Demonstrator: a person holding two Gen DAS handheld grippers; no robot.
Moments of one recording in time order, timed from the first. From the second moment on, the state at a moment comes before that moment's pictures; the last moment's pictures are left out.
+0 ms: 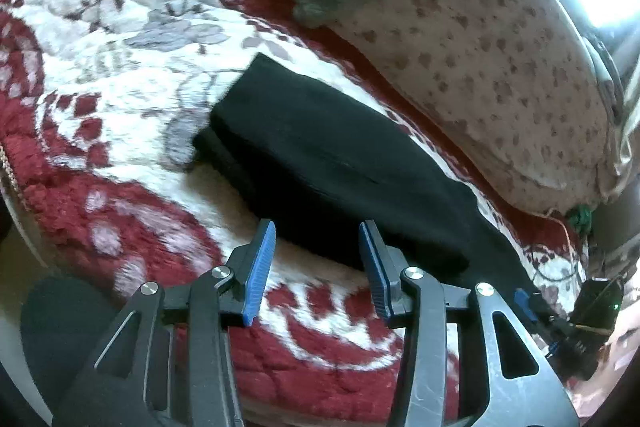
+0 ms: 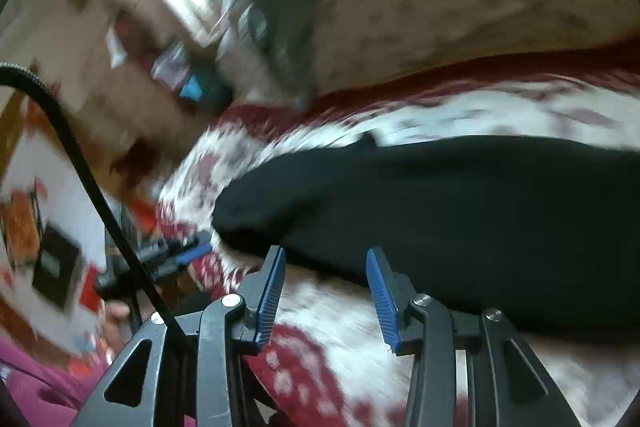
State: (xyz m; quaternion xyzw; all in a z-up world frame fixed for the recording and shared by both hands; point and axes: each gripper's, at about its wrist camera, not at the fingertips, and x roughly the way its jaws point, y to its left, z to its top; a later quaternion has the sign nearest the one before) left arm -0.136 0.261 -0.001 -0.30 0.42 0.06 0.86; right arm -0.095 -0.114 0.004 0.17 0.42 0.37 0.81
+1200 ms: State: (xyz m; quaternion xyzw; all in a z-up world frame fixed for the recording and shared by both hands) left arm -0.096 0.304 -0.017 -0.28 0.40 0.08 0.87; right arm -0.071 0.041 -0.024 -0.05 0.42 0.46 0.78
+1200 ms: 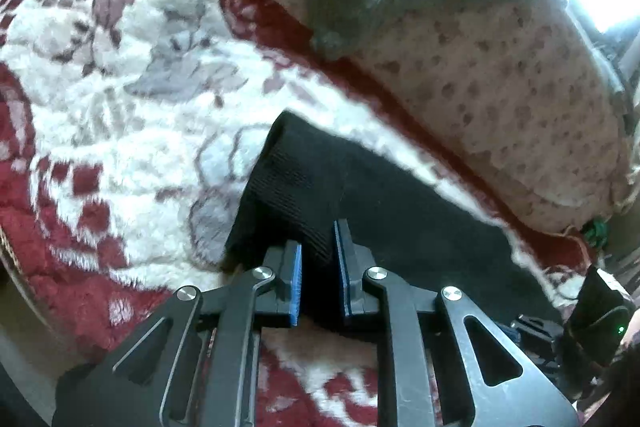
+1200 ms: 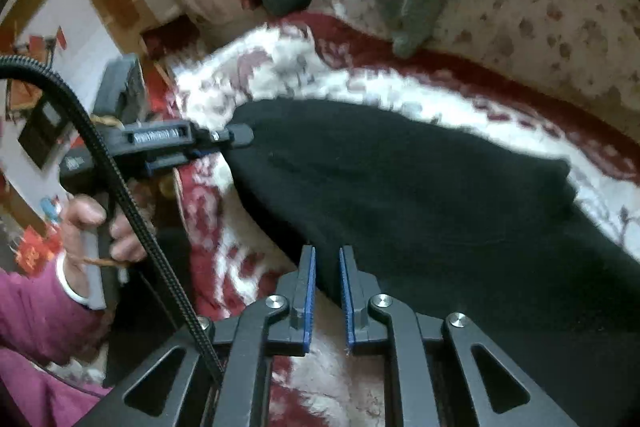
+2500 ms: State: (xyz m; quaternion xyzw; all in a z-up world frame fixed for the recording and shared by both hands) left arm -0.019 0.227 -0.008 -0.22 0.43 0.04 0.88; right arm 0.055 -0.024 -0.025 0.06 0.46 0.36 0.81
